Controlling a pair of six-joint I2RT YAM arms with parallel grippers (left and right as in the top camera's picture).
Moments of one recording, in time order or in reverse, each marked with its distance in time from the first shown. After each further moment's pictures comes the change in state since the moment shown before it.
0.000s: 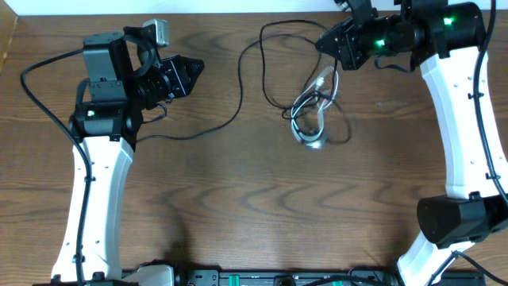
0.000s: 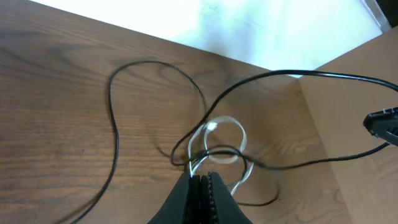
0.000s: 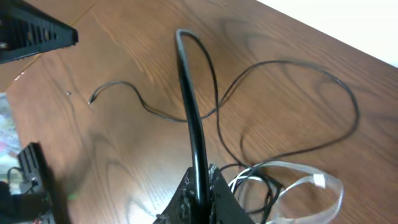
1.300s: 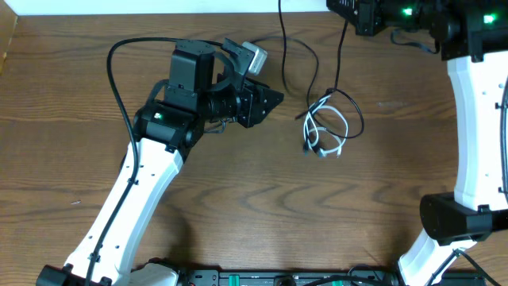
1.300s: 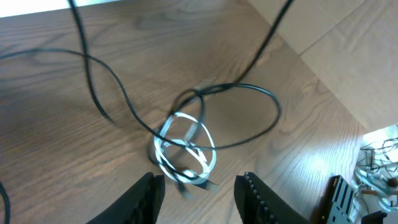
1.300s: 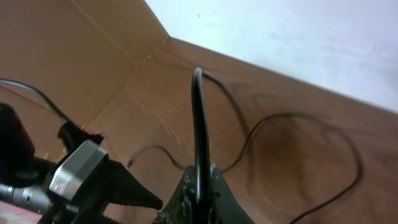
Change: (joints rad) left arm -0.383 0.015 0.000 -0.018 -0.022 0.262; right arm -0.051 0.013 0.211 0.087 -0.109 0.344
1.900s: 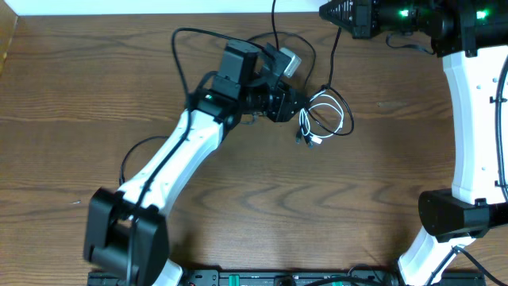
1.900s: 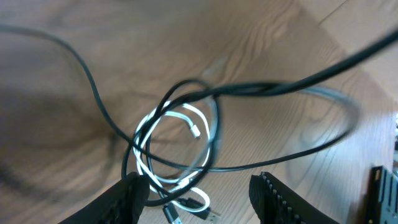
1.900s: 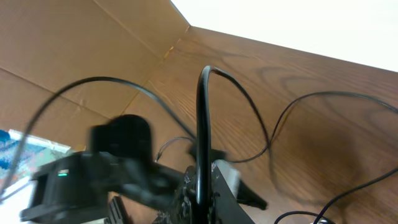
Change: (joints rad) left arm -0.099 0.282 0.000 0.215 -0.038 0.048; right arm 0.000 0.017 0.000 -0.041 -0.098 0.043
